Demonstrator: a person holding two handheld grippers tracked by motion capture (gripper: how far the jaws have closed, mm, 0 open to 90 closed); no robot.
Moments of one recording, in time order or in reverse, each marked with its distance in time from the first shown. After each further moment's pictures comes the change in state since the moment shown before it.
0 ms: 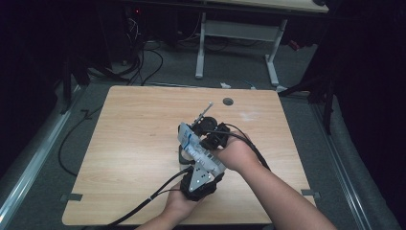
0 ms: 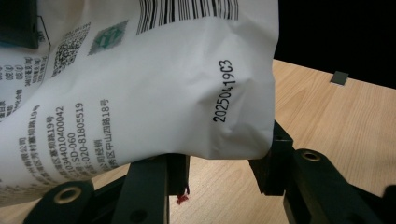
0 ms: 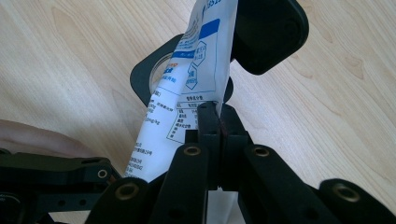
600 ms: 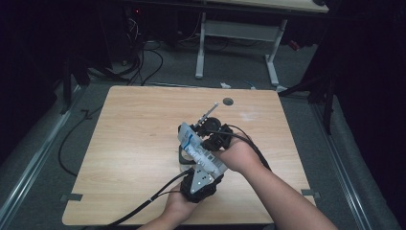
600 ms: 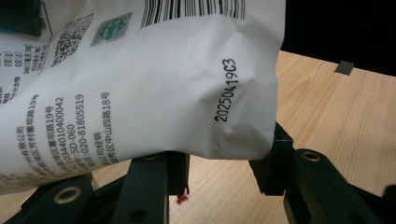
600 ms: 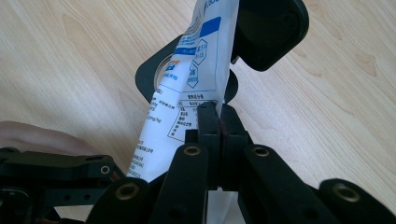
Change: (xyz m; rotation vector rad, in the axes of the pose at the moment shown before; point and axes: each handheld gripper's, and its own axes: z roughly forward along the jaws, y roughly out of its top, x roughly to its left) left arm -0.002 -0.004 0.001 0.023 0.012 0.003; right arm -0.004 -0.008 0.002 -0.030 0.043 0.033
